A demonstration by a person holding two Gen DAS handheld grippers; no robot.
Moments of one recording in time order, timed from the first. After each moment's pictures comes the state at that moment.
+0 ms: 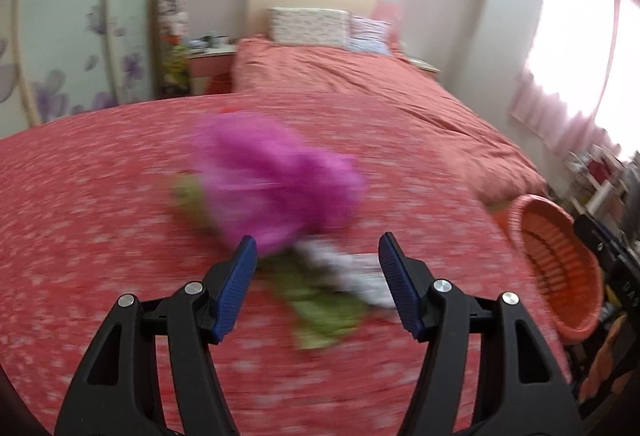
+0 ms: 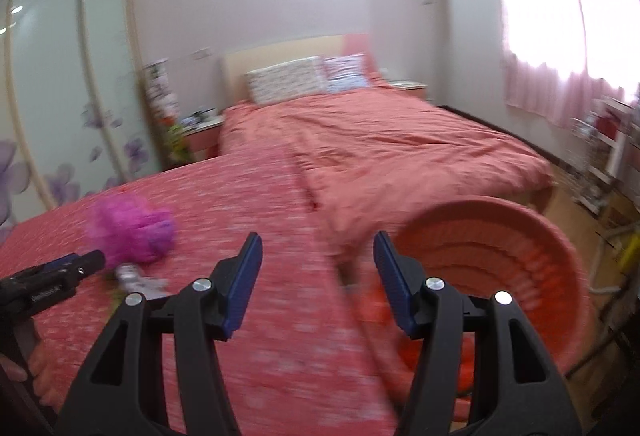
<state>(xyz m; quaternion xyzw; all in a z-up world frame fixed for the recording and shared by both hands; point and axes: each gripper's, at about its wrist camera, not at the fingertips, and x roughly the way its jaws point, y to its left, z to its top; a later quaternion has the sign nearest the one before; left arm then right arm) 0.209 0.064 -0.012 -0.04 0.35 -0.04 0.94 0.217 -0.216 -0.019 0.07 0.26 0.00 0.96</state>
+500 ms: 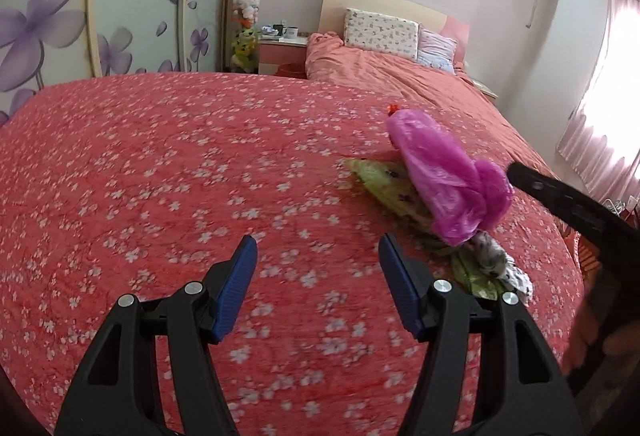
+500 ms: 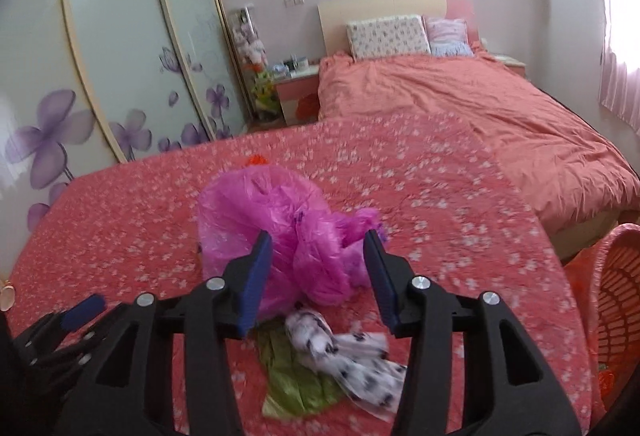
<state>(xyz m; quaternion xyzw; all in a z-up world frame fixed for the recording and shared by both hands) 0.194 0.174 -0.025 -0.10 0.35 0.04 0.93 0.314 -0.023 -0.026 0.04 0.34 0.14 0.93</state>
